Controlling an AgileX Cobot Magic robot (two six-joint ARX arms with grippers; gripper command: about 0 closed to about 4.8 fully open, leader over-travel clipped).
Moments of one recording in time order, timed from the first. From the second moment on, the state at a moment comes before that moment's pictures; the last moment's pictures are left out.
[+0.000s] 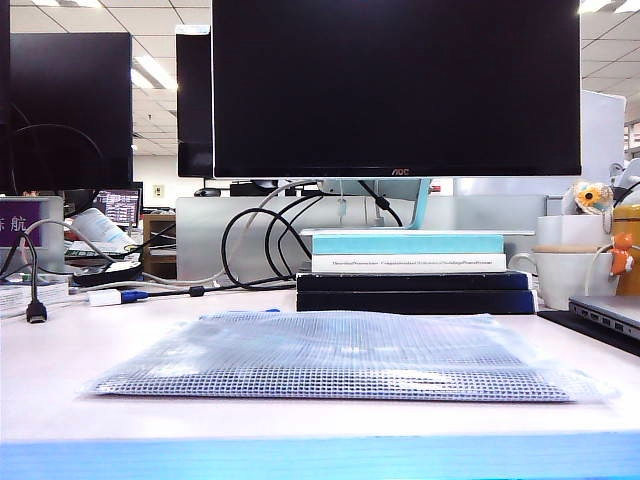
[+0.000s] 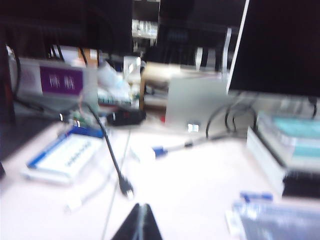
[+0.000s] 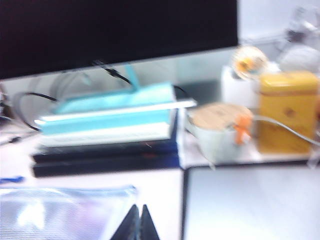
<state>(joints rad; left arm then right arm) -0.29 0.01 0.20 -0.13 -0.28 -0.06 0.17 0.01 0.01 0.07 0.07 0.15</state>
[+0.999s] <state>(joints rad) -0.29 0.01 0.01 -0.04 -0.41 0.09 0.17 0.01 0.01 -0.11 0.09 0.15</state>
